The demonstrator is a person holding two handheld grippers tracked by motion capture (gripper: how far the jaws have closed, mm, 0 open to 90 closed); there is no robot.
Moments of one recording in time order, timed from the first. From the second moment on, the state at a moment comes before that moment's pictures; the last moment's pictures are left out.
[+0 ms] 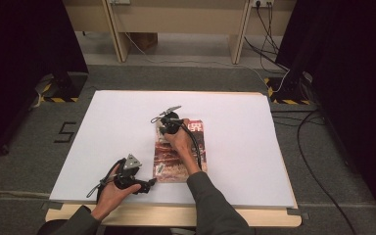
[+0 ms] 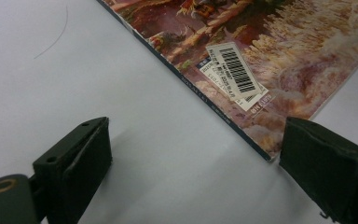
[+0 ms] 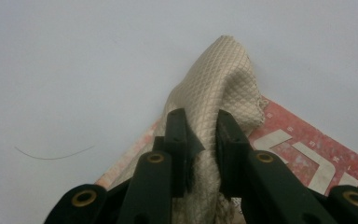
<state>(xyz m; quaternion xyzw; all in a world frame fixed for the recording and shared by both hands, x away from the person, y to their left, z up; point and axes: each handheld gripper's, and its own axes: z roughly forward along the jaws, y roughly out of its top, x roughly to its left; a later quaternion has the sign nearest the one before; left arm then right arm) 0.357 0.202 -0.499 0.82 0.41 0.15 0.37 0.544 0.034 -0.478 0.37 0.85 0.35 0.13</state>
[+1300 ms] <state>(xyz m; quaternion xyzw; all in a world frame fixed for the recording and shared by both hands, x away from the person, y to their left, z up) 0.356 0.202 -0.500 0.82 0.41 0.15 0.37 0.510 0.035 -0.478 0.32 0.87 0.35 0.11</state>
